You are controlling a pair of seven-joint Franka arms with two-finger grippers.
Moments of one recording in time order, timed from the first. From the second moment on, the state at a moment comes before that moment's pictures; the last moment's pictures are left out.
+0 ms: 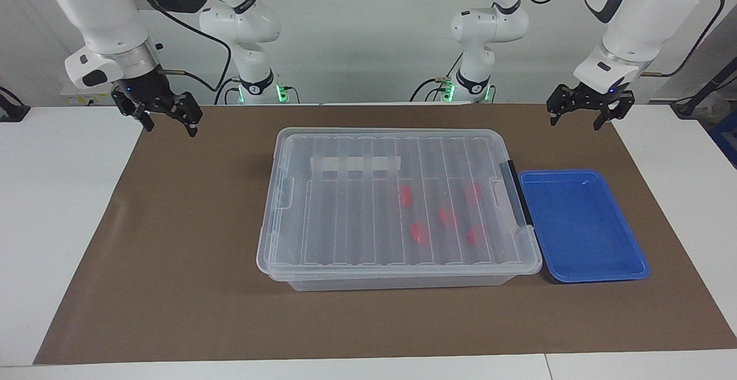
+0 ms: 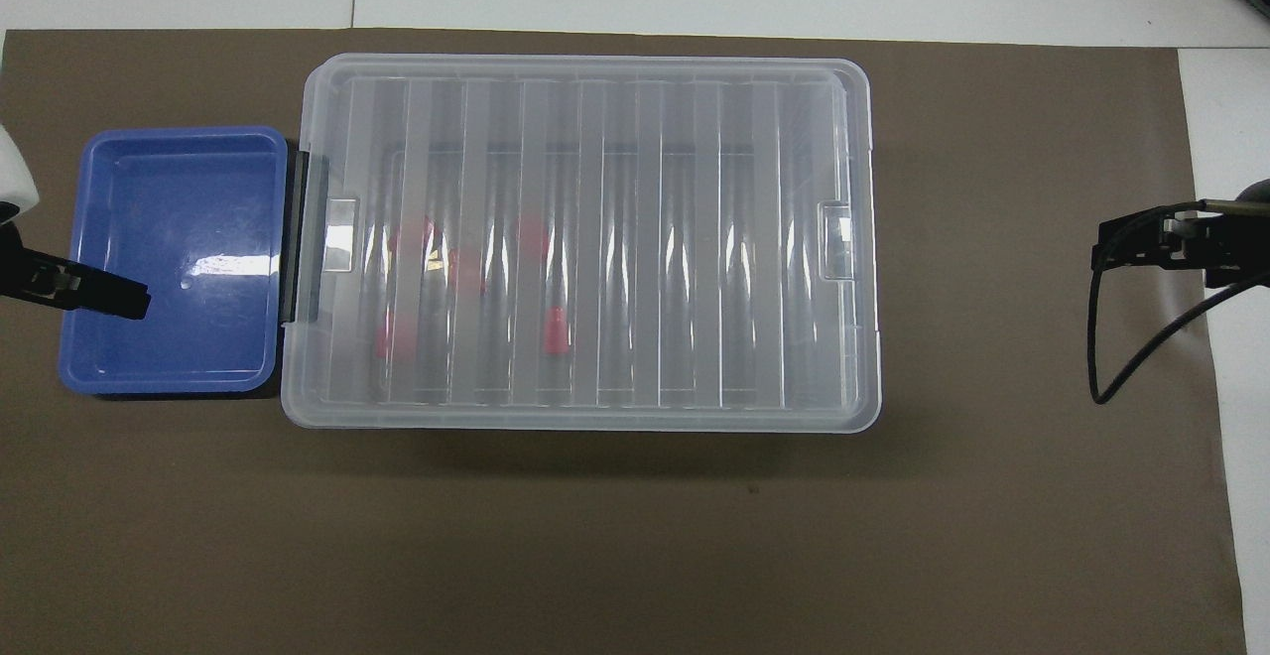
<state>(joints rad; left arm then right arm) 0.00 -0.06 -0.03 -1.71 0.05 1.61 0.24 -0.06 -0.03 0.03 -1.66 -0.03 1.64 0.15</state>
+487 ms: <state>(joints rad) 0.00 -0.06 -0.03 -1.71 0.05 1.61 0.24 -0.05 -0.03 0.04 -1.66 -0.03 1.64 0.15</state>
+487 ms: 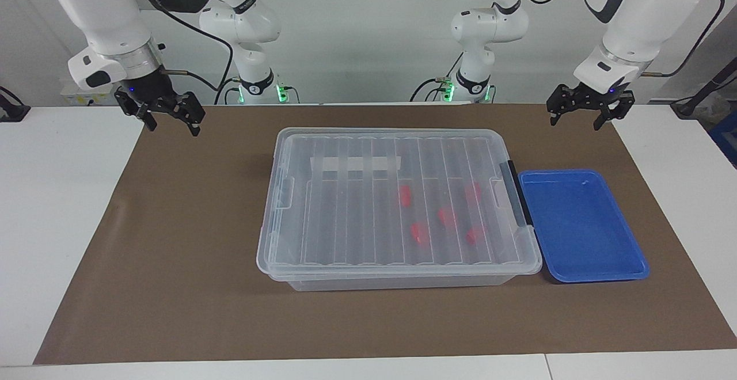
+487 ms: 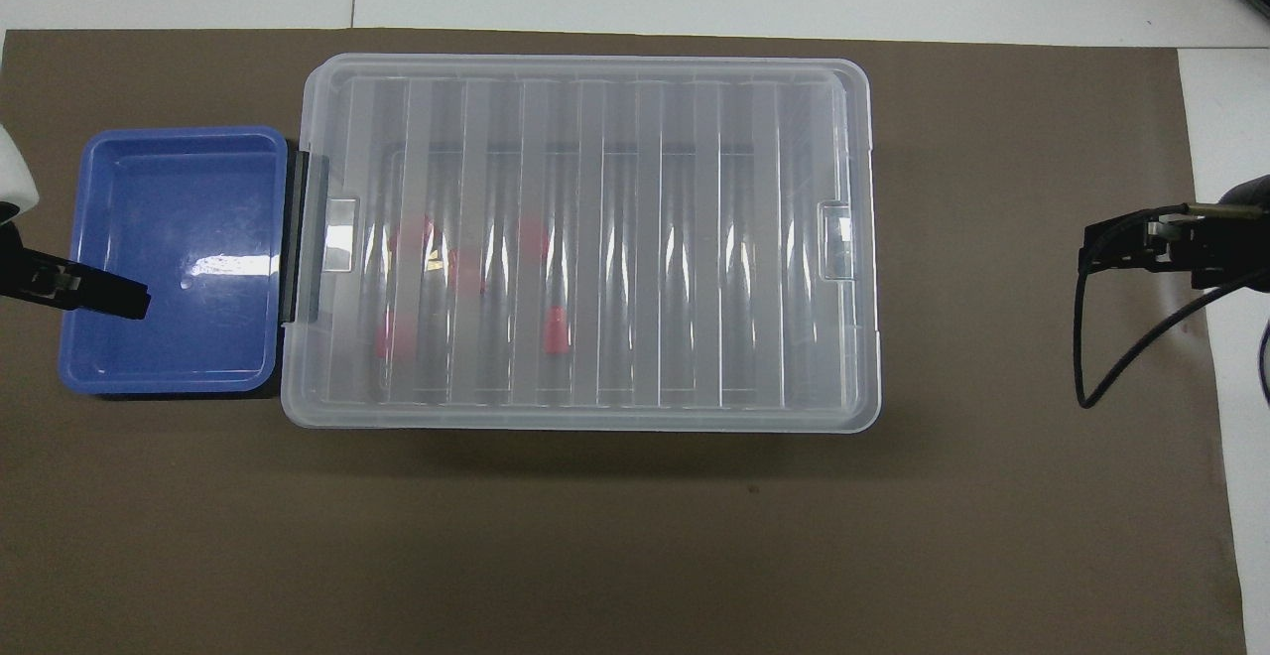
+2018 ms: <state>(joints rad) 0.00 -0.06 -0.03 -1.71 0.05 1.61 0.24 -0.02 -0.03 0.05 -1.66 -0.02 1.62 0.16</state>
